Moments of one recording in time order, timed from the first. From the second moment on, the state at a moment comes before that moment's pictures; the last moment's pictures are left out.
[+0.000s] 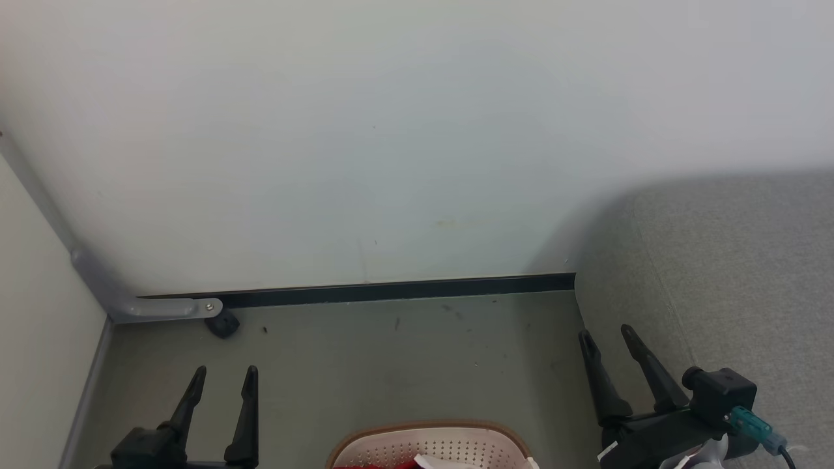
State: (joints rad) left arm -0.10 0.19 -0.21 0.26 -0.44 0.01 -0.25; right arm -0.26 -0.19 0.40 0.34 0.51 0.03 -0.25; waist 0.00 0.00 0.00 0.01
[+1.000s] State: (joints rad) left arm -0.10 0.16 -0.15 0.27 -0.43 -0.02 -0.25; right arm -0.25 -0.17 0.35 0.36 0.47 0.04 -0.25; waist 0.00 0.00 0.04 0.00
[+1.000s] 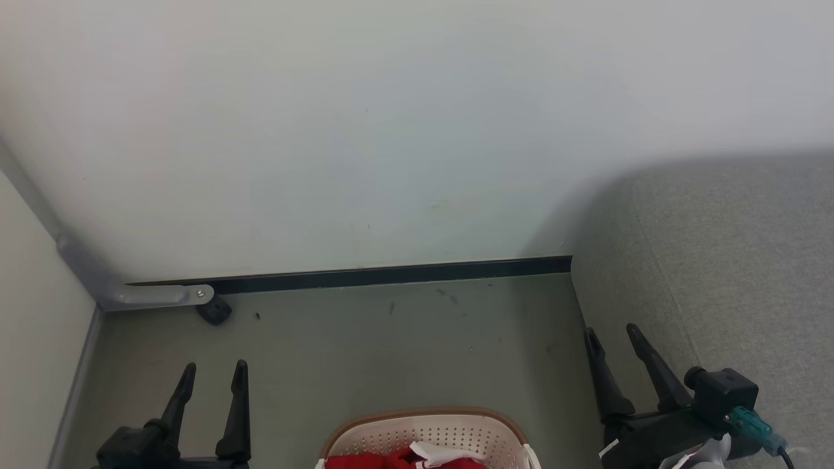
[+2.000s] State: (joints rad) left arm -0.15 0.15 -0.13 0.27 -0.43 -0.08 -0.25; right arm -0.28 -0.11 0.33 0.31 0.43 0.05 -0.25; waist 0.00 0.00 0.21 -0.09
